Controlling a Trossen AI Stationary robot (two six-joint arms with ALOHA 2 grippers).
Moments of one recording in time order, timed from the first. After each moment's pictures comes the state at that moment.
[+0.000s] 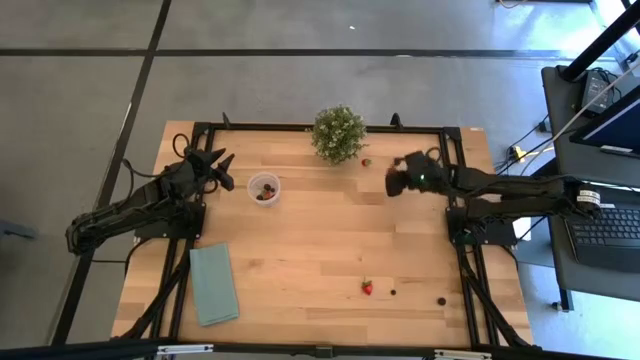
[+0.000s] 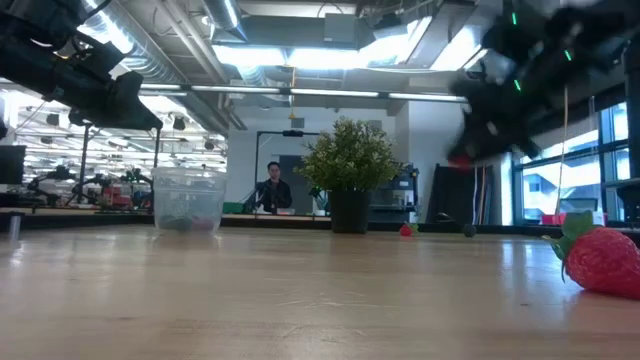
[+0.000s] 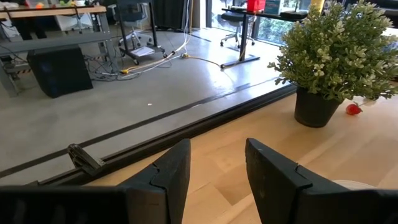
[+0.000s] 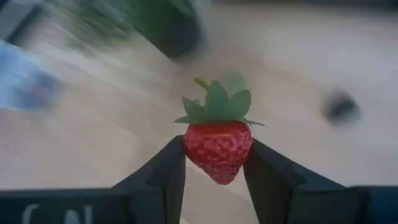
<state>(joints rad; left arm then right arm) 0.44 0.11 0.19 -0.33 -0.53 -0.15 -0.31 0.96 0.49 -0.24 0.27 0.74</state>
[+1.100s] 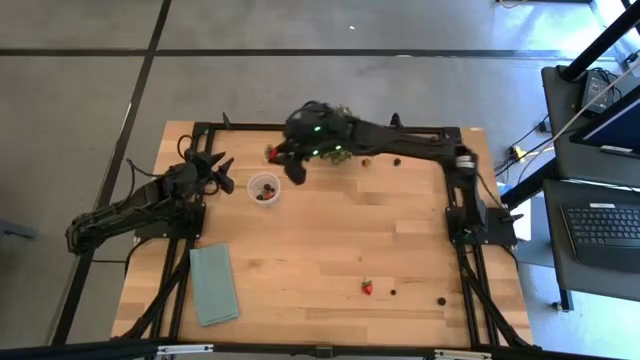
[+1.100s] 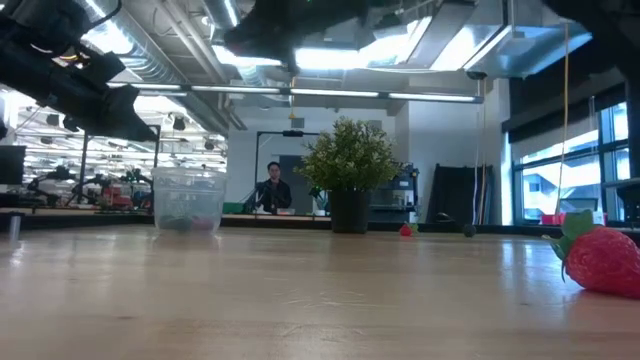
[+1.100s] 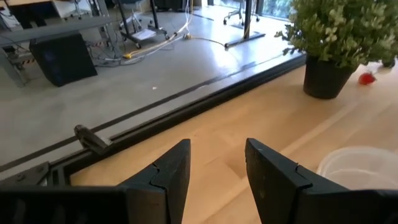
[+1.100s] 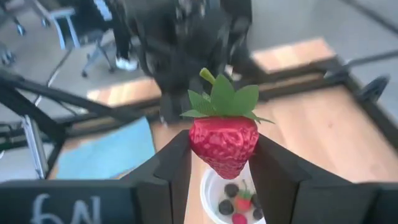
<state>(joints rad) 0.44 0.11 0.19 -0.43 -0.53 -0.15 -0.22 2.06 1.98 -0.34 -0.26 0.14</state>
